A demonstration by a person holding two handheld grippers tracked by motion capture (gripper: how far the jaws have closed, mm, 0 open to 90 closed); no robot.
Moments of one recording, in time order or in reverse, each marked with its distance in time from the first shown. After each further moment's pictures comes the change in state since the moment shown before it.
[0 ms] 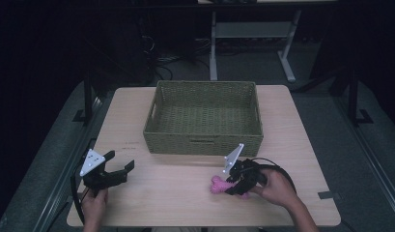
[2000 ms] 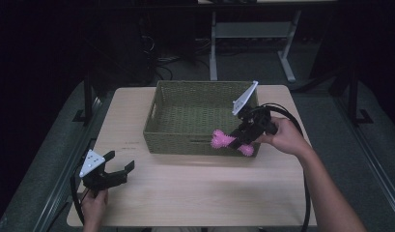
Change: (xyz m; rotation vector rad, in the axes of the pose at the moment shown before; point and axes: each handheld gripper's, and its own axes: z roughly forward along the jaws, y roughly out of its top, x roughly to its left) left arm -0.002 0.001 -0.002 -0.006 -0.003 -0.001; right arm -0.072 0.051 -0.118 -0.109 0.080 0.050
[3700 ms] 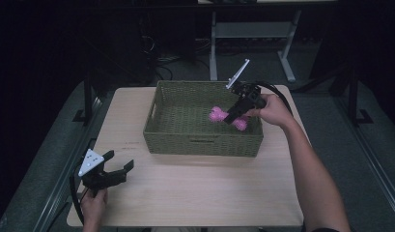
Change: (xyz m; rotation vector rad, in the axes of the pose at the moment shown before) left arm 0.003 0.000 0.001 -0.003 0.003 -0.009; right arm -0.087 0.024 0.002 0.018 -0.031 0.127
